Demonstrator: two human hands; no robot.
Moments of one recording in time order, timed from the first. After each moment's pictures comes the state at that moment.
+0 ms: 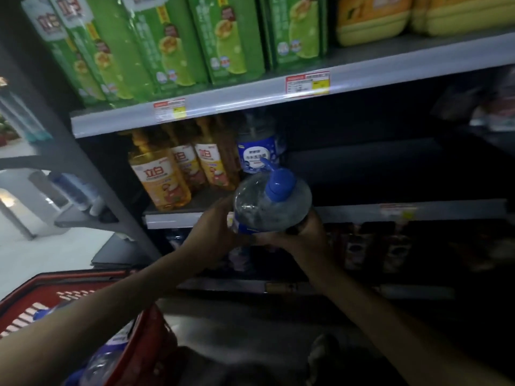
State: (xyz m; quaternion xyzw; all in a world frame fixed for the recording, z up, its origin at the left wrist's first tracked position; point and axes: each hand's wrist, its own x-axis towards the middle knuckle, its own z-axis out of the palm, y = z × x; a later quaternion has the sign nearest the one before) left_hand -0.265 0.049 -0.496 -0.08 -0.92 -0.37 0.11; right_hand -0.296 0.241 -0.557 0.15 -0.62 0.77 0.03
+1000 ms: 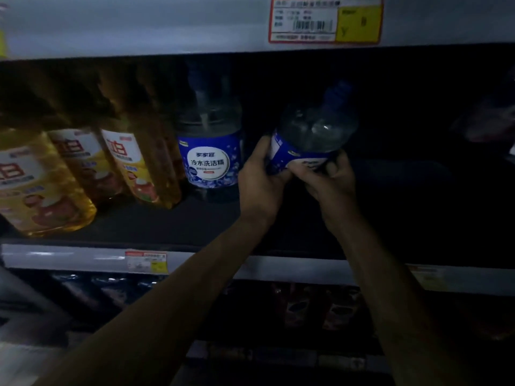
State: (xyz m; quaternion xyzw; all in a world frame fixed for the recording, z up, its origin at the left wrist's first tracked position) left_hand -0.536 0.164 -0.563 -0.08 -0.76 -0.57 0.29; right_hand -0.550 0.296 -0.567 0.07 -0.60 0.79 0.08
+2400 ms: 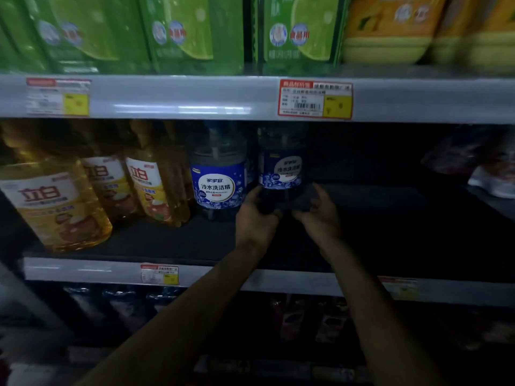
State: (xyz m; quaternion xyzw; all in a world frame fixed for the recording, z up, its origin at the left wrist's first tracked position) left_hand -0.499 0.157 -0.558 0.08 -0.78 -0.60 0.14; right_hand -0.535 0.289 -0.561 -0.05 -0.76 0.64 0.06
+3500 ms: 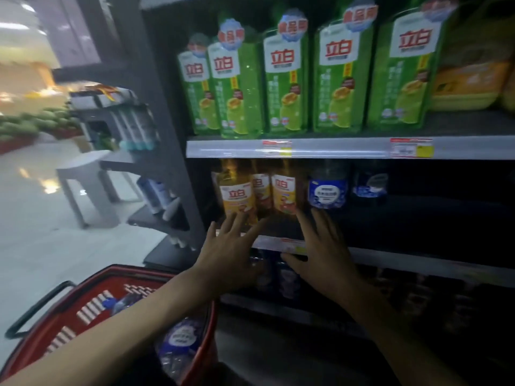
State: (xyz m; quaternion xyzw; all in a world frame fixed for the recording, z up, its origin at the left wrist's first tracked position) left_hand -0.196 -0.069 -0.436 -0.01 -1.00 0.02 0.08; right_hand -0.266 0.139 -0.469 0.29 -0.92 0.25 0.12
